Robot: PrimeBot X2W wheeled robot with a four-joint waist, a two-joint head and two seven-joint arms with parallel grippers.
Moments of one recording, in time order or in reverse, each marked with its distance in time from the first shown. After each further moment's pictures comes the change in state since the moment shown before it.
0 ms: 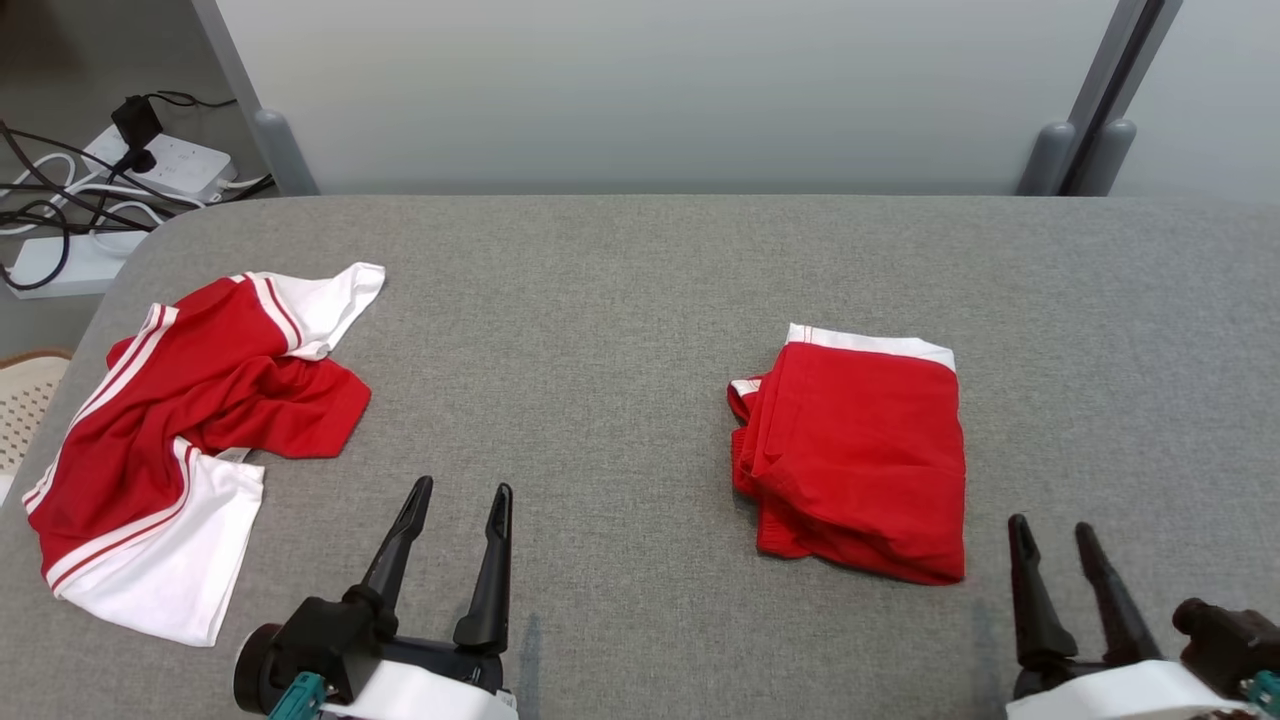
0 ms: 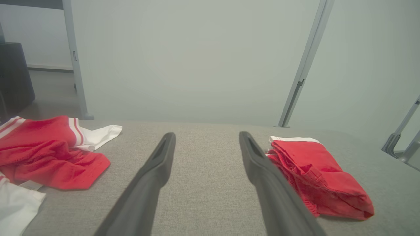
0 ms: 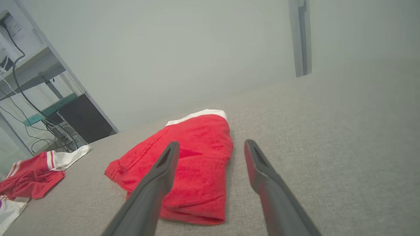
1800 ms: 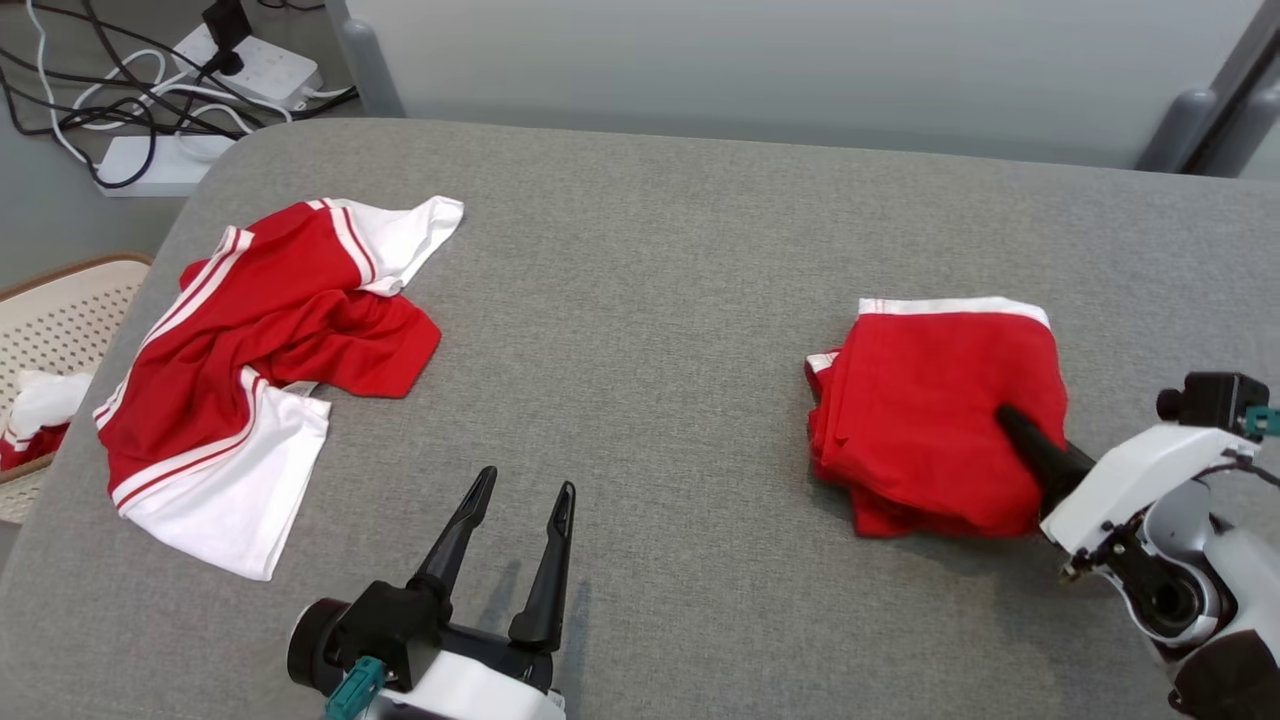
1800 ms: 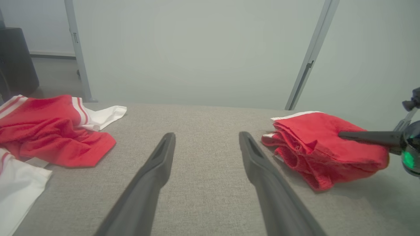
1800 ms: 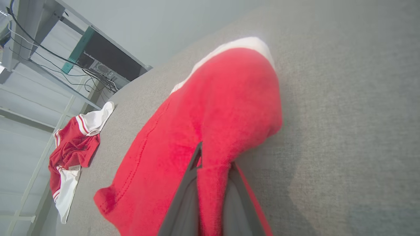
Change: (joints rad) left arm -0.047 0.000 -0.100 0.030 0.007 0.002 0.000; right arm -0.482 -0.301 0.366 0.388 0.707 0.000 0.397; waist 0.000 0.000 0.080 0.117
